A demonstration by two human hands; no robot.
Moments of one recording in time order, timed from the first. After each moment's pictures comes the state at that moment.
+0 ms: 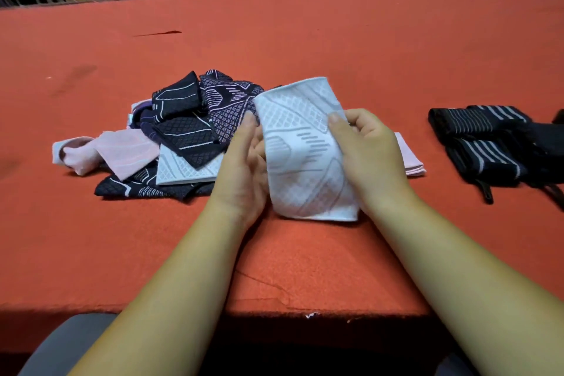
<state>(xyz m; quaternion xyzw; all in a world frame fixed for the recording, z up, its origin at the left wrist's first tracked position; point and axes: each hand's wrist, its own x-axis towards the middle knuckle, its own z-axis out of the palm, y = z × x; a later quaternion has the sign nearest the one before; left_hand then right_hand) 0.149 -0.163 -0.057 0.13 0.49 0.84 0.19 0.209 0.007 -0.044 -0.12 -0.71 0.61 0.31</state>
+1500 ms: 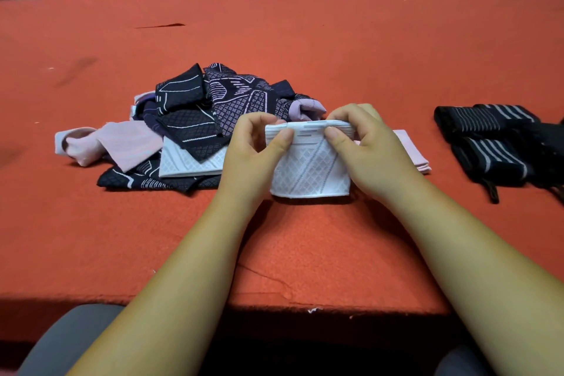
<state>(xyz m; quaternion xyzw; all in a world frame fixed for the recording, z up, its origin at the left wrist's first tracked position) 0.144 -0.167 -0.066 0.21 0.70 0.68 -0.07 0.215 0.024 -0.043 0.01 -0.86 0.43 0.26</state>
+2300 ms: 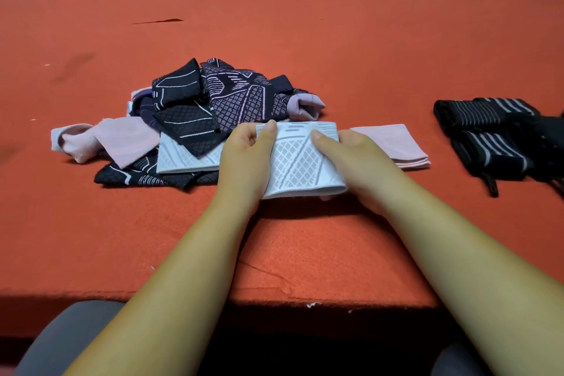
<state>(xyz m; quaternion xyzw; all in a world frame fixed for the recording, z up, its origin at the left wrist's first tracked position) 0.131 -0.164 -0.077 0.10 0.75 0.65 -0.06 0.207 0.007 -0.058 -0.13 -0.75 0.64 0.06</state>
